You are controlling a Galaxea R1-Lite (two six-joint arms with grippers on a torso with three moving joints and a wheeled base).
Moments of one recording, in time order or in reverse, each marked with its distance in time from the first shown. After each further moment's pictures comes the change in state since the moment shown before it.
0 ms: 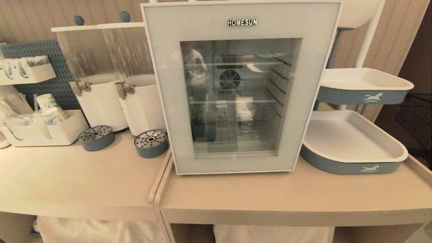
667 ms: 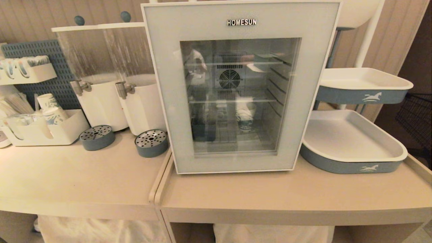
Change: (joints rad) left arm -0.016 0.438 -1.073 0.508 0.001 -0.057; right arm 0.000 0.000 -0.001 0.005 0.000 0.006
